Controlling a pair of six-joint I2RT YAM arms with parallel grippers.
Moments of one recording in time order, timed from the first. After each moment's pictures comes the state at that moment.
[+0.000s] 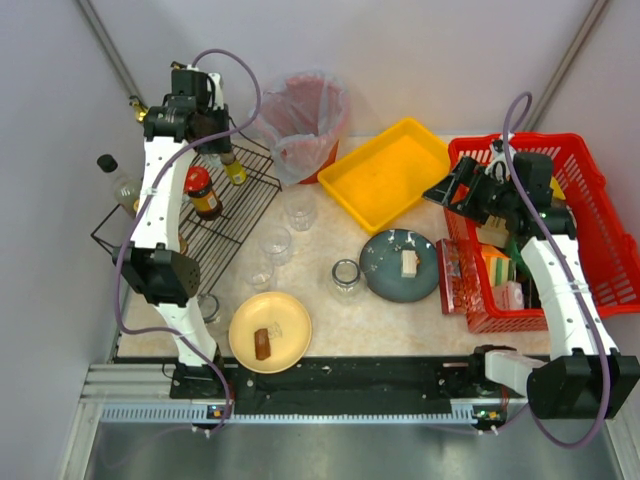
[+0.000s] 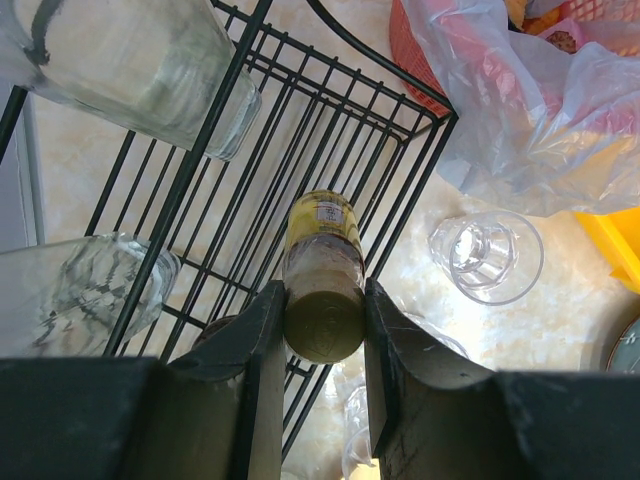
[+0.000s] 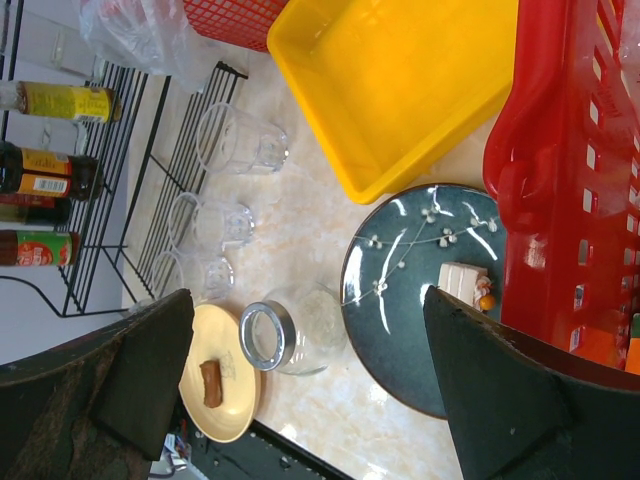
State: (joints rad) left arm -0.08 1.87 2.22 -1.10 -0.01 -0.10; right arm 0.00 1.15 1.16 -0.58 -0.52 0.50
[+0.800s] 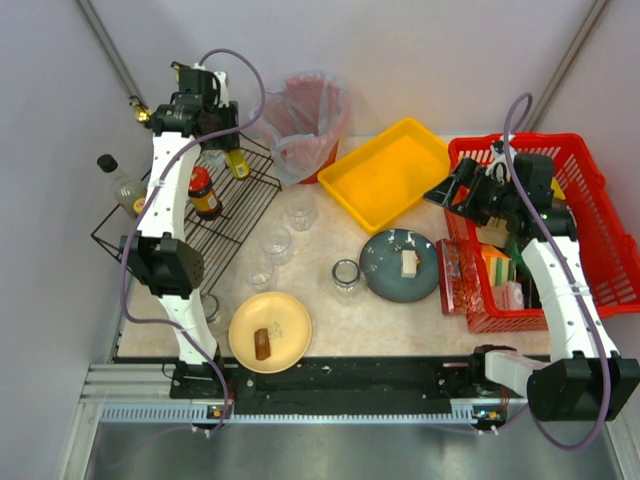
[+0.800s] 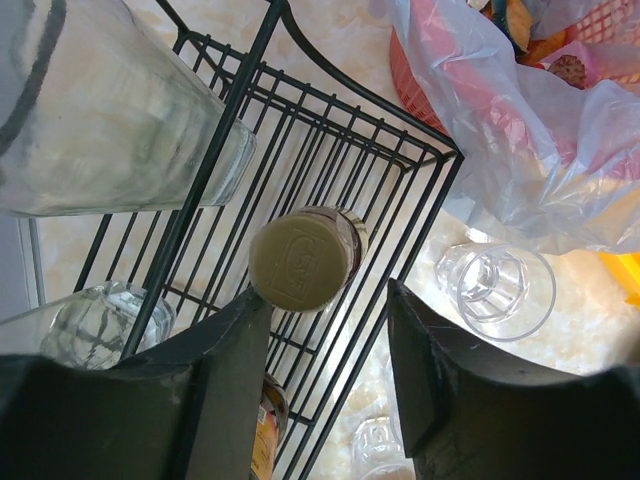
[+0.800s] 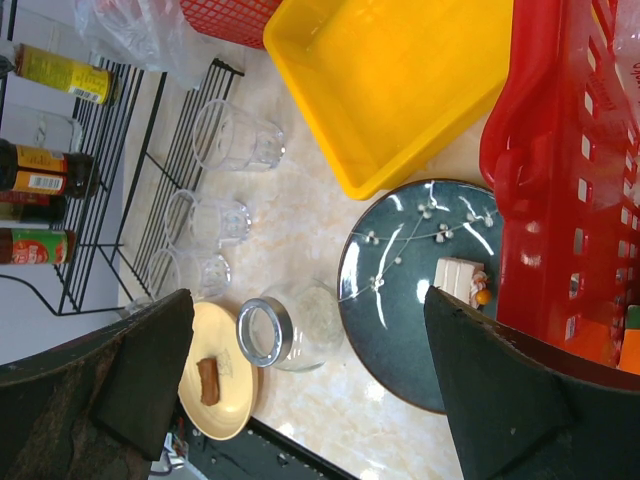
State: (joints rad) left arm -0.08 1.95 2.24 -1.05 -0.01 -0.07; right arm 0.00 1.14 1.16 -0.60 -0.52 0.49
